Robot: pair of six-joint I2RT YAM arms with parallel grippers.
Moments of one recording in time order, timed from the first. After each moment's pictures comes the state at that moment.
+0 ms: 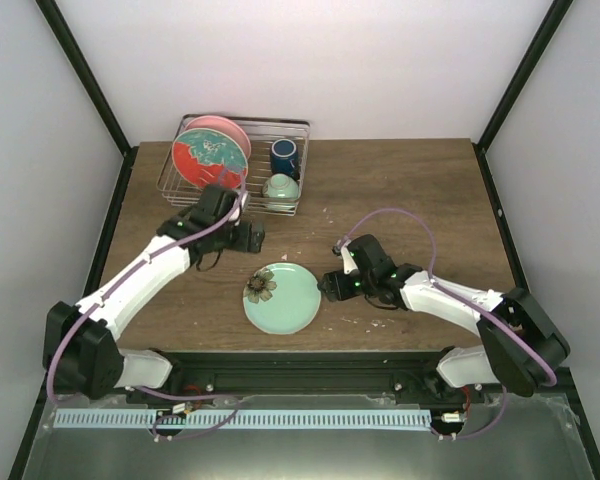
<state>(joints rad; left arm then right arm) -0.48 1.37 1.15 -0.65 -0.03 -0.21 0.67 1.34 0.63 -0.17 -0.22 0.36</state>
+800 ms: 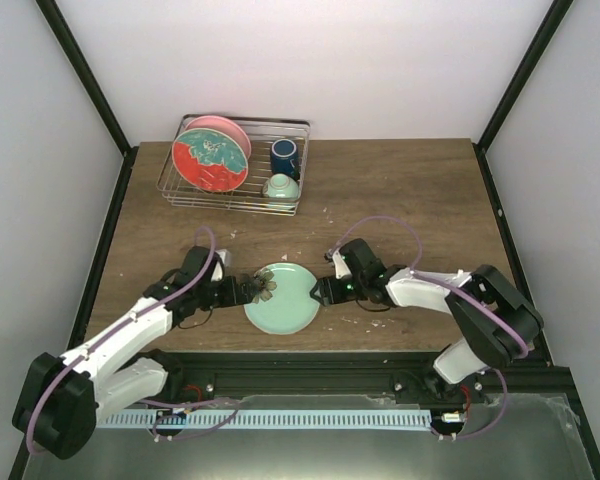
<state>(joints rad) -0.48 1.01 0.49 -0.43 0.20 -0.60 0.68 1.50 0.62 -0.04 -0.36 0.44</state>
